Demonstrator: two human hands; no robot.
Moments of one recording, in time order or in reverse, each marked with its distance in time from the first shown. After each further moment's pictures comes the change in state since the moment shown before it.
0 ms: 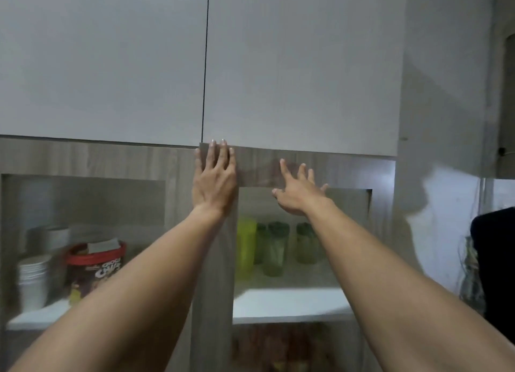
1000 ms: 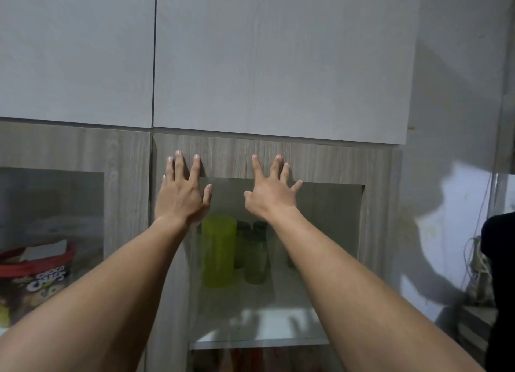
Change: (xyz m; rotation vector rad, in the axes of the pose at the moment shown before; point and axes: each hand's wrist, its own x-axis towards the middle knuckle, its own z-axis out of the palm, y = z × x) left_hand 0.036 0.020 0.141 -0.170 -0.127 -0.150; right_hand 0.099 0.039 0.068 0.007 0.166 -0.106
